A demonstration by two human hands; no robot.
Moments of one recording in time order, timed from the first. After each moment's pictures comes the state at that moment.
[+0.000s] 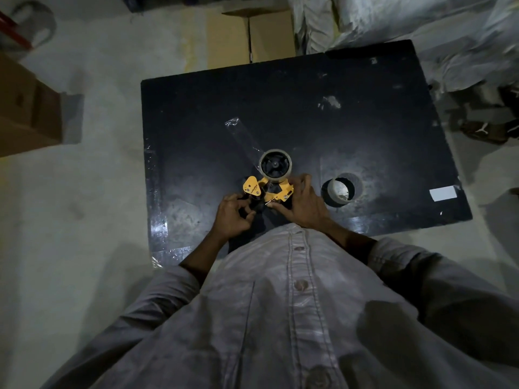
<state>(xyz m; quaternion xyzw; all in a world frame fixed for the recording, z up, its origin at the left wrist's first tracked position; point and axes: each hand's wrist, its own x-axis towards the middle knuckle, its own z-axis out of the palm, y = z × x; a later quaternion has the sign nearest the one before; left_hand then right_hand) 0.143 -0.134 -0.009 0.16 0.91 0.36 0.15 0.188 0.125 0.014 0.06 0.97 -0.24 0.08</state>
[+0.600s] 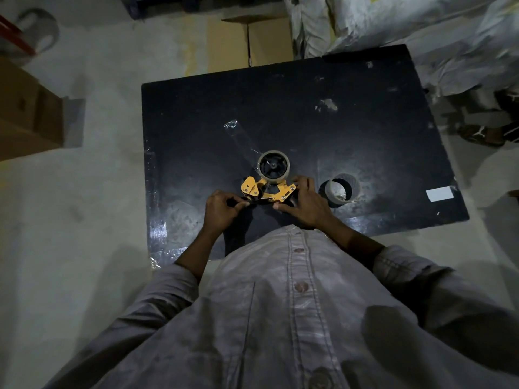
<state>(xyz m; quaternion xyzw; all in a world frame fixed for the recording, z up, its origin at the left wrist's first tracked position) 0.123 -0.144 -0.004 0.06 0.92 0.37 0.13 0.185 0.143 0.019 0.10 0.93 -0.31 0.14</state>
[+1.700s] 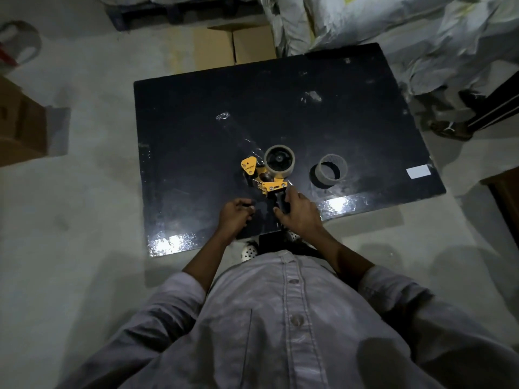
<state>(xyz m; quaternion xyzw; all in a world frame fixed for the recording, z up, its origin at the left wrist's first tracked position) 0.197 -0.113 0.000 -0.13 0.78 0.54 0.30 0.265 0.101 0.023 0.13 0.95 -0.26 0.07</state>
